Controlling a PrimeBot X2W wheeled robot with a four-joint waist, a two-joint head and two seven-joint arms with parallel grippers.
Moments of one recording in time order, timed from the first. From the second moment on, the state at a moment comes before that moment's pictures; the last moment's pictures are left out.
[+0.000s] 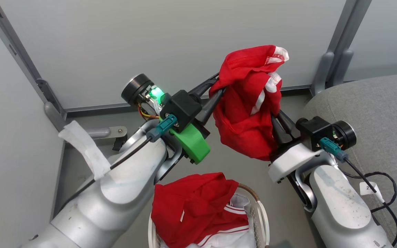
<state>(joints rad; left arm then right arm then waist) -0.82 0.14 -0.87 0.47 -0.37 -0.13 -0.26 -0.45 -0.05 0.25 0.39 0.10 0.13 -0.26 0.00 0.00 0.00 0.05</state>
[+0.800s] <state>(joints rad) -0.42 0.07 -0.70 0.43 -0.35 -0.13 -0.26 -0.40 -0.05 0.06 0.36 0.05 0.13 -0.26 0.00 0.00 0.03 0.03</state>
